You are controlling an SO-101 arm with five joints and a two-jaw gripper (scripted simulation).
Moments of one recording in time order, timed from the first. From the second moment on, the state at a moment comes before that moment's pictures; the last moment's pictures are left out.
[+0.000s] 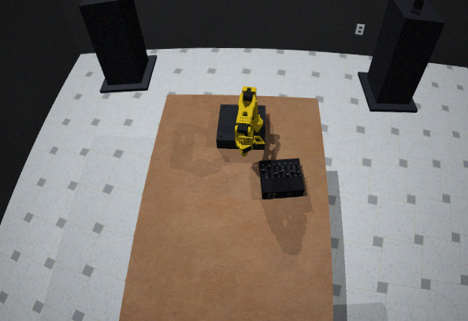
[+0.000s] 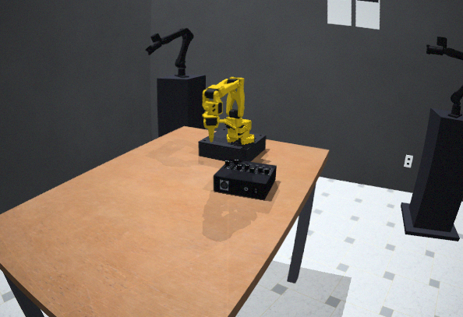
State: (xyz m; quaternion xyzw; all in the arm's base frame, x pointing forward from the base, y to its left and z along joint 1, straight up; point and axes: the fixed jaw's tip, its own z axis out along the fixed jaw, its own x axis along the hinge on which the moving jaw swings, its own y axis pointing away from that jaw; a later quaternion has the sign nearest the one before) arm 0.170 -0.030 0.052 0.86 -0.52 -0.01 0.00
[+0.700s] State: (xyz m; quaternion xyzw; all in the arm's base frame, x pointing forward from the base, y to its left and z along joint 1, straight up) arm 0.161 -0.060 0.054 0.49 -0.87 -0.01 0.01
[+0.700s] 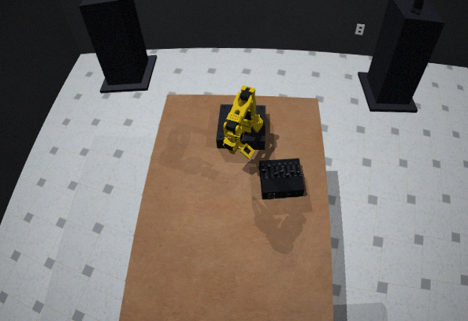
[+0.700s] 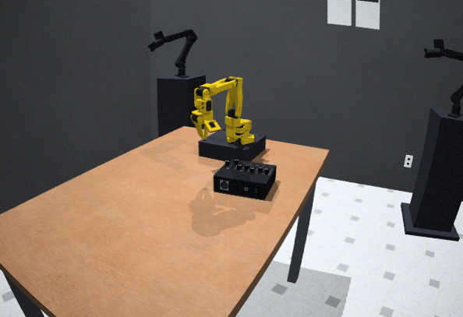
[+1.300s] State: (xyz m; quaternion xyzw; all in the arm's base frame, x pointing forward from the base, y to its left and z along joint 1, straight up) arm 0.152 -0.086 0.056 0.09 -1.00 0.00 0.01
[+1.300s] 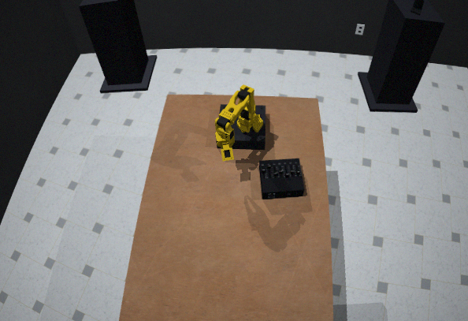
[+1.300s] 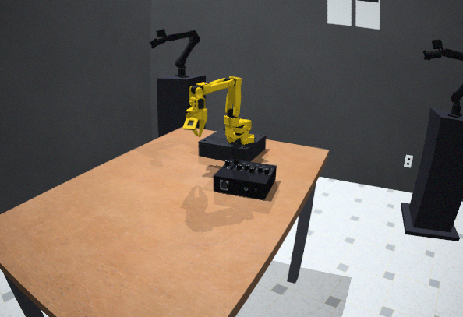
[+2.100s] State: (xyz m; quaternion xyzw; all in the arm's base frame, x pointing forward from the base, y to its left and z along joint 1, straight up) arm 0.135 -0.121 0.058 -0.43 -0.91 0.00 0.01
